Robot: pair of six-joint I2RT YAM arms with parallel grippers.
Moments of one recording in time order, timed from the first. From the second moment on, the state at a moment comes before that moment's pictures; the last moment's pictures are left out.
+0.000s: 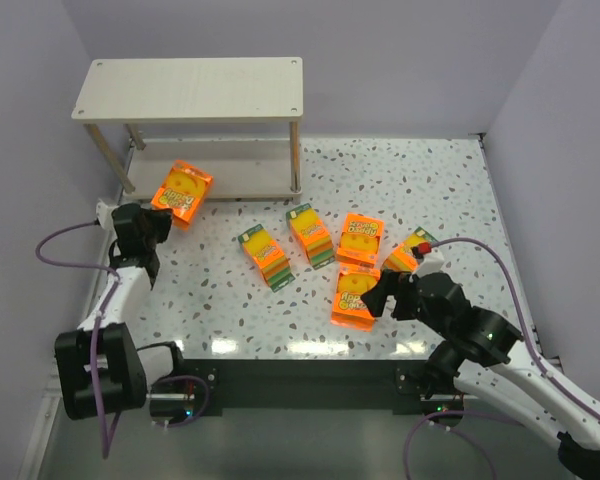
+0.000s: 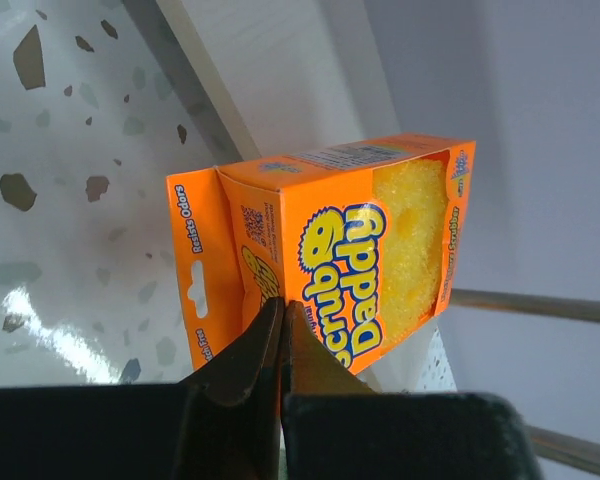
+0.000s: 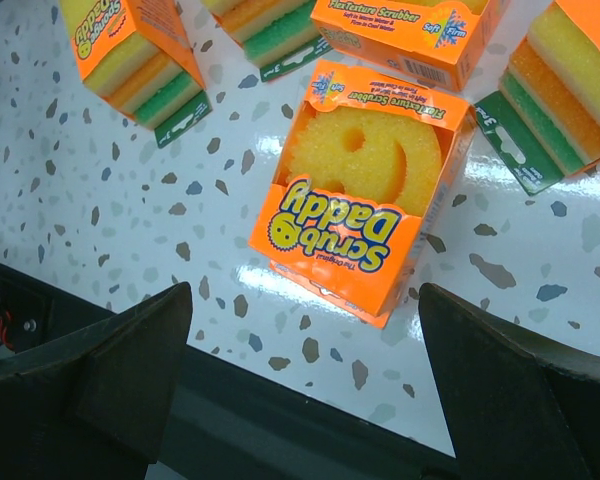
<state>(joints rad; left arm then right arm) 0.18 1.13 0.57 0.13 -0.05 -1.07 0.82 0.46 0.56 -0.71 0.24 0.72</state>
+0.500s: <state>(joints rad) 0.30 1.53 0.70 0.41 0.03 -1.32 0.82 0.46 0.52 -0.68 0.21 0.71</state>
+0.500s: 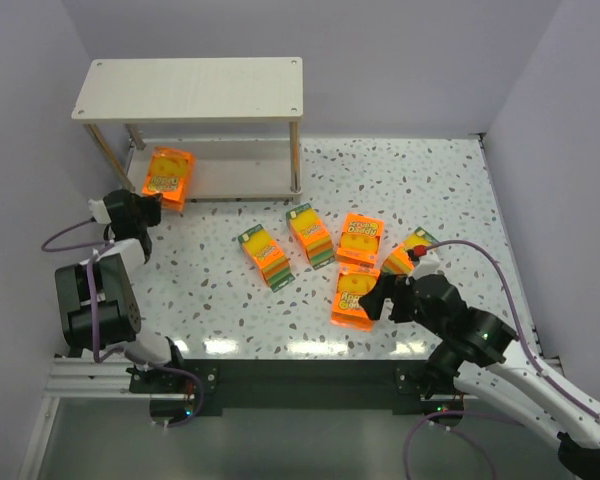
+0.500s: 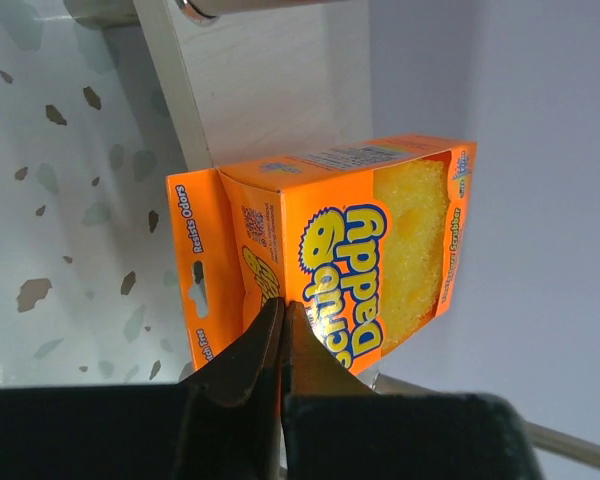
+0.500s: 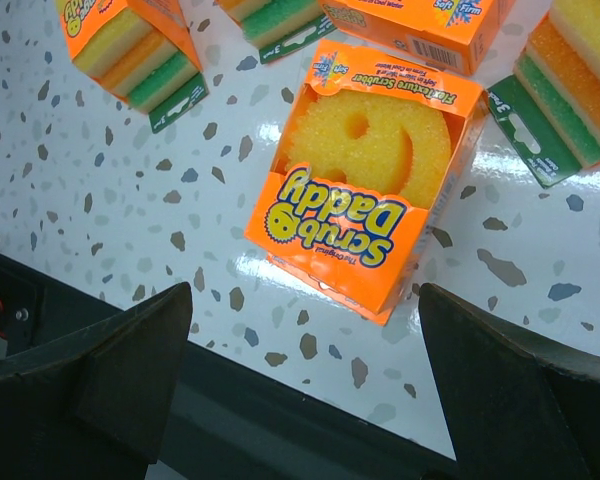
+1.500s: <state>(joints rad) 0.28 1.74 0.92 0.34 -0.07 -1.41 0.82 0.50 0.52 -0.63 0.16 0.71</state>
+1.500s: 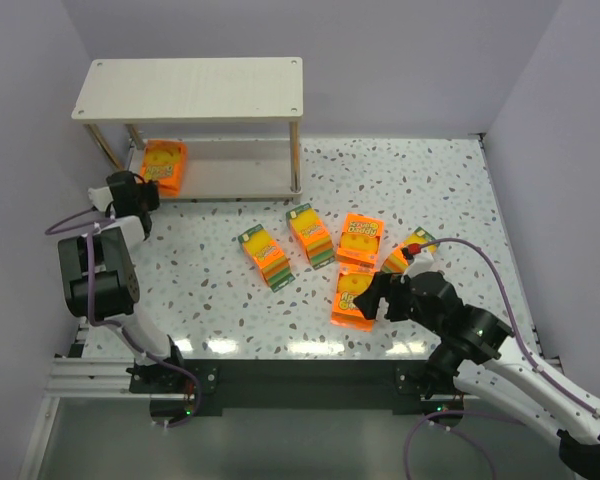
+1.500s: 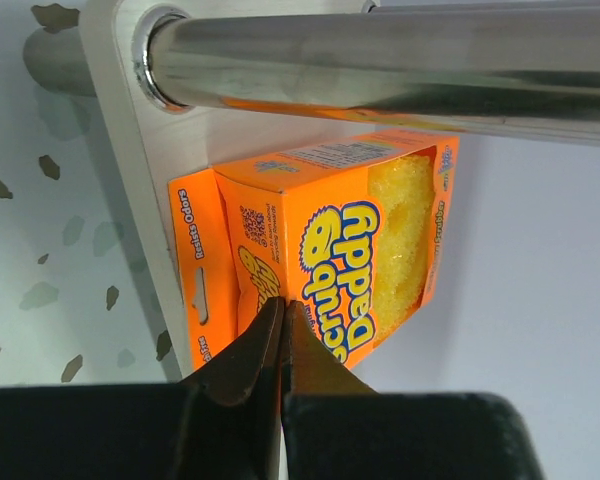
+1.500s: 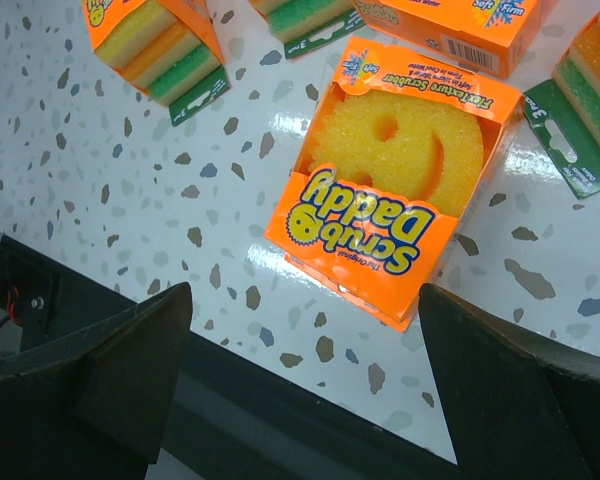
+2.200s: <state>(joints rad) 0.27 1.51 0.76 0.46 0.05 -1.29 0.82 0.49 0.50 -0.61 0.14 0.71</state>
